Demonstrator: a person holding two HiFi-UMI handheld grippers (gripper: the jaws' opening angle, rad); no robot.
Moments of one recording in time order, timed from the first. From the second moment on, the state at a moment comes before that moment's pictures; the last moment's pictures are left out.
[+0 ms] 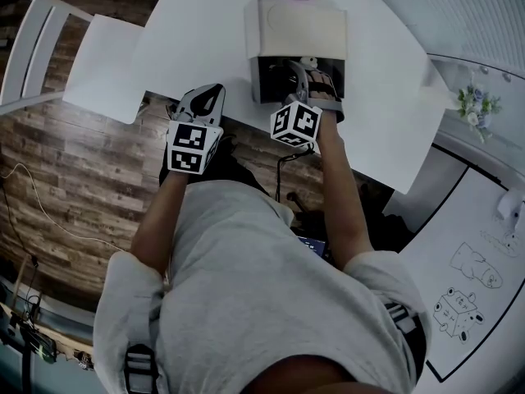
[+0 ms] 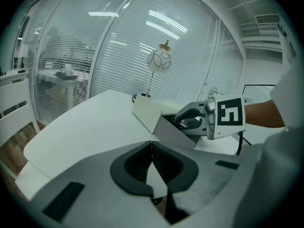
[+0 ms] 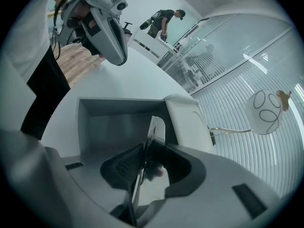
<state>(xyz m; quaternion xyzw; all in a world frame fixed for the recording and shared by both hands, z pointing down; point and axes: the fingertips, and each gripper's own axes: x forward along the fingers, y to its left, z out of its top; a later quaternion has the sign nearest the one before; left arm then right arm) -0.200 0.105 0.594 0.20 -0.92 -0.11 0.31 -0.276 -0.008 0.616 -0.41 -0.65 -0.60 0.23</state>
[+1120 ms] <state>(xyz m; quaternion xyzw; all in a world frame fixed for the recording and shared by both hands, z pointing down) -0.191 0.105 0.595 0.21 -0.92 -0.10 0.31 -0.262 0.004 0.625 -0.50 -0.65 -0.43 0.37</state>
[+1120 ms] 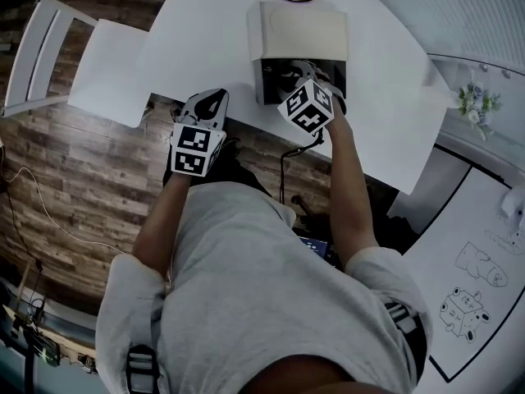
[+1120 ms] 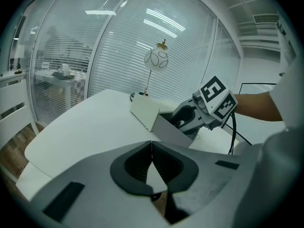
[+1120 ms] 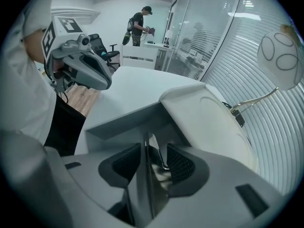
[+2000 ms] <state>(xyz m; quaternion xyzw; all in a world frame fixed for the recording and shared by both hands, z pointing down) -0.199 0.064 0.557 0.25 -0.92 -0.08 0.29 -0.236 -0.060 0.547 -0.25 -0.91 -0.12 0.30</state>
